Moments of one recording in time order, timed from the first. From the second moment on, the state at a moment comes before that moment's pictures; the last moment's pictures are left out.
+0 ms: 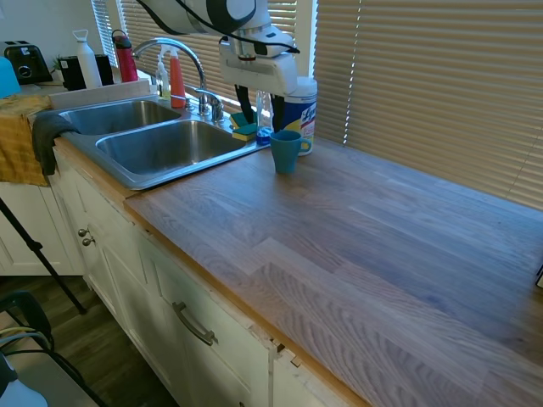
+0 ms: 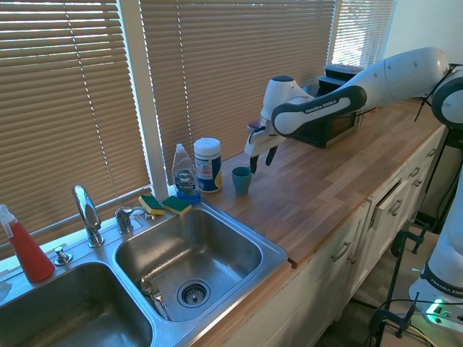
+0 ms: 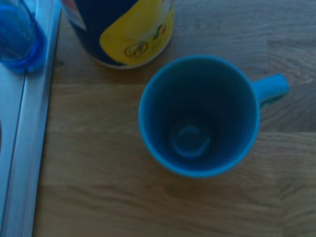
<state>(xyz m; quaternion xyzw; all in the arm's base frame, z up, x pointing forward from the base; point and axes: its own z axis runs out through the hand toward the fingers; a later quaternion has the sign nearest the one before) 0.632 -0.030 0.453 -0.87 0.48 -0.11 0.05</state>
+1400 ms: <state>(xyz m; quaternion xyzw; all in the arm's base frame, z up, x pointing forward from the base) 0.712 -0.054 0.362 -0.84 0.53 -0.05 0.04</state>
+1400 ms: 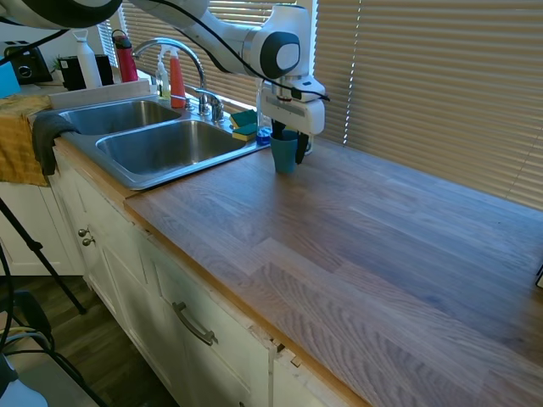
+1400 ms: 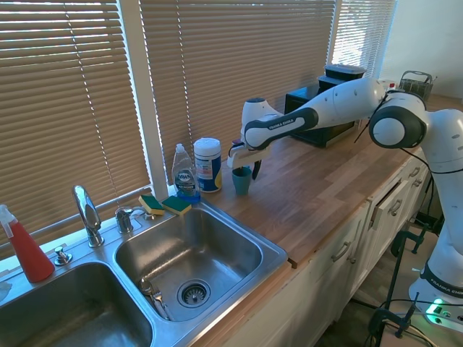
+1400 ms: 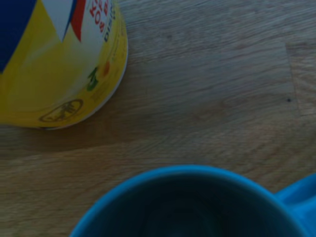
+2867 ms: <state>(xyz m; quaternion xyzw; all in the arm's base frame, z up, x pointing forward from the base) 0.703 -0.021 0.395 -0.86 0.50 -0.05 0.07</state>
